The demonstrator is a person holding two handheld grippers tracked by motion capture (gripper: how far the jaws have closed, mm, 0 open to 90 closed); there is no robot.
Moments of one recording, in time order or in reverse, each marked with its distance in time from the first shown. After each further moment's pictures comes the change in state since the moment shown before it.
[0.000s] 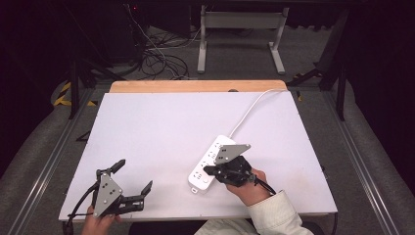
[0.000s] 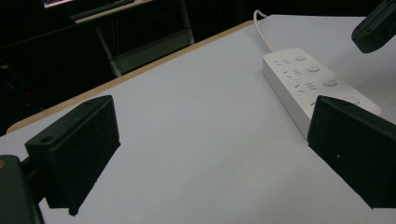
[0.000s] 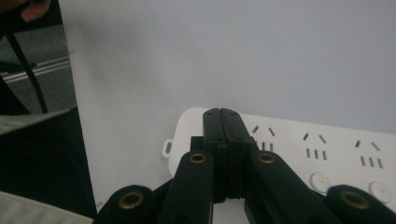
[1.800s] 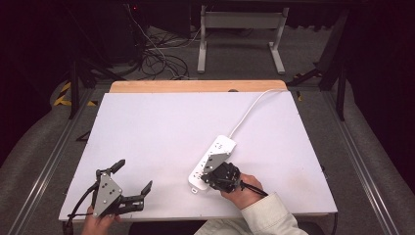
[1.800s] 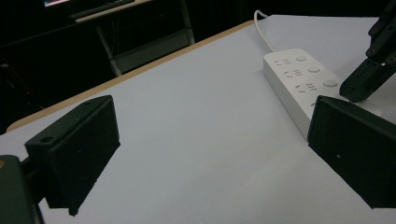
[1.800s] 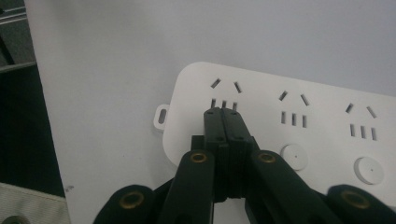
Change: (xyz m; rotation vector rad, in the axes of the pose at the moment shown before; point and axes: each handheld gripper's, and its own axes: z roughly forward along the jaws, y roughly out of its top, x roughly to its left) left arm 0.000 0.000 0.000 0.001 0.001 -0.007; right arm 0.010 -0.012 0.038 0.171 -0.041 -0.047
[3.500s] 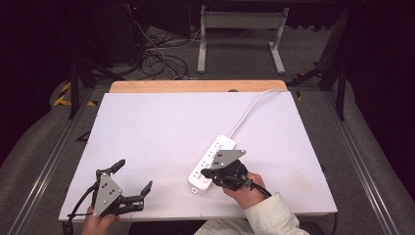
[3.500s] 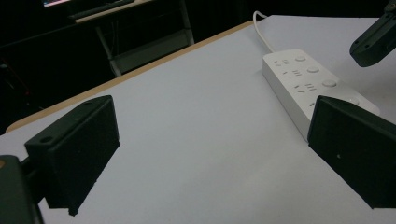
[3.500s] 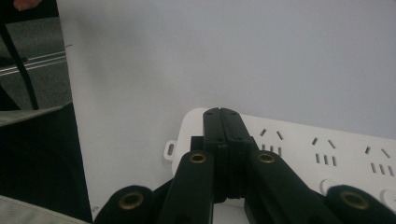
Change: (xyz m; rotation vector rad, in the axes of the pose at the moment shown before) left arm 0.000 0.000 0.000 -0.003 -0.003 -0.003; right arm -0.003 0.003 -0.031 -0.181 0.016 0.014
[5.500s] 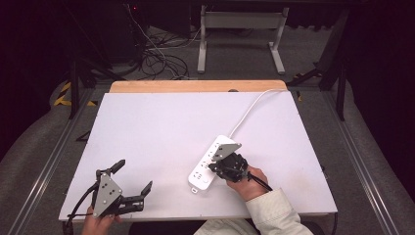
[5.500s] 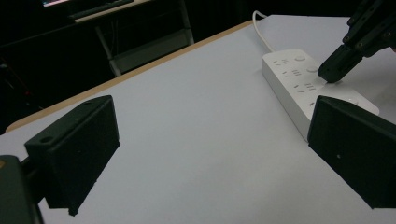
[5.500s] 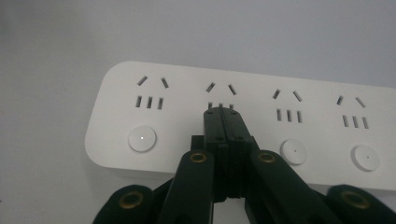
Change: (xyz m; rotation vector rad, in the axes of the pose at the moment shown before) left arm -0.001 0.000 0.000 0.001 -0.002 -0.002; right arm -0.030 -0.018 0.025 0.140 -0.081 0.049
